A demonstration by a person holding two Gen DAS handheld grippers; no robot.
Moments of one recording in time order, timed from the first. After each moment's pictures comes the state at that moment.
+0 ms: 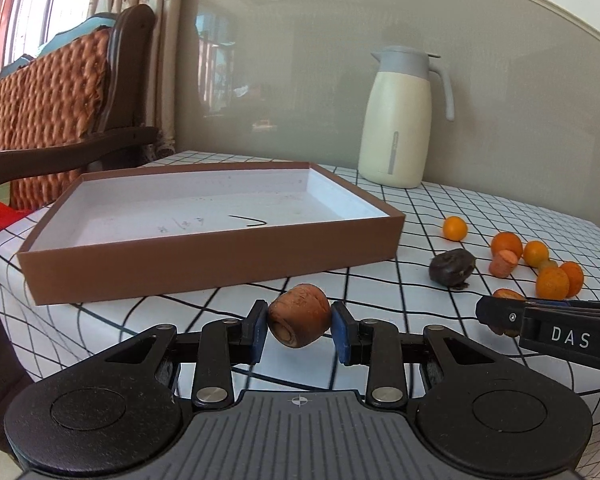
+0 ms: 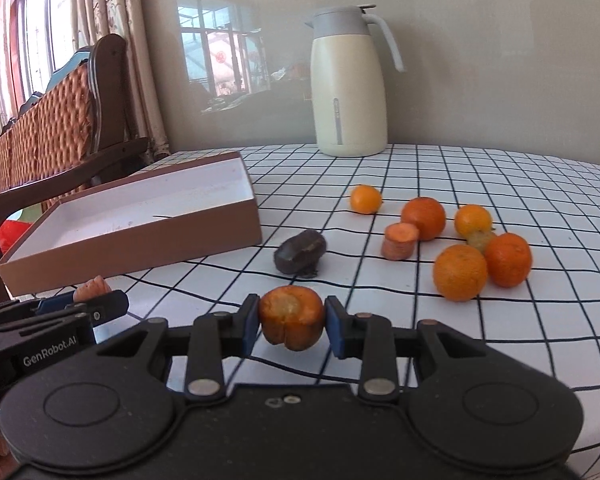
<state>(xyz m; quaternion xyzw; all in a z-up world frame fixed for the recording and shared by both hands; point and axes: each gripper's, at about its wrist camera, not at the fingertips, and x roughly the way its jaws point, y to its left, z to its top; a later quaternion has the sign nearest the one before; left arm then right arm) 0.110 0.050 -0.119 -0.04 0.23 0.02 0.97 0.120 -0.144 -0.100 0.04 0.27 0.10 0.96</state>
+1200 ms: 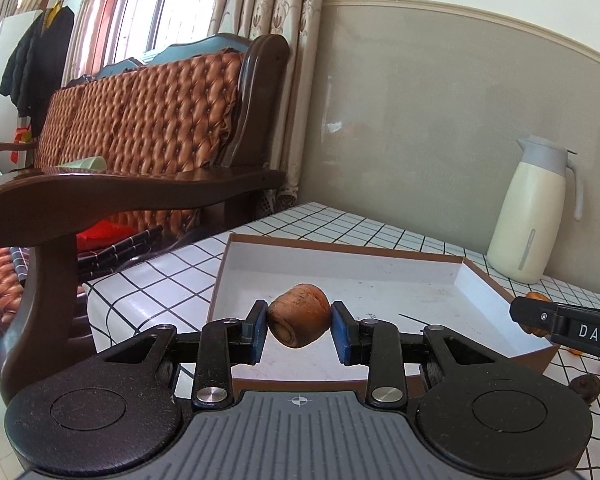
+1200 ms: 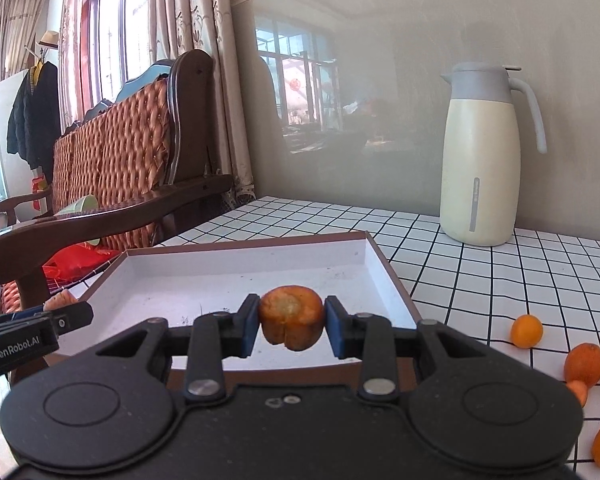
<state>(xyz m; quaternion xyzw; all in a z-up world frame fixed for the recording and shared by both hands) 0.143 0.174 -0.087 -0.09 0.17 0.15 0.97 0.199 -0.043 -0.055 0.00 0.21 0.19 0.96</state>
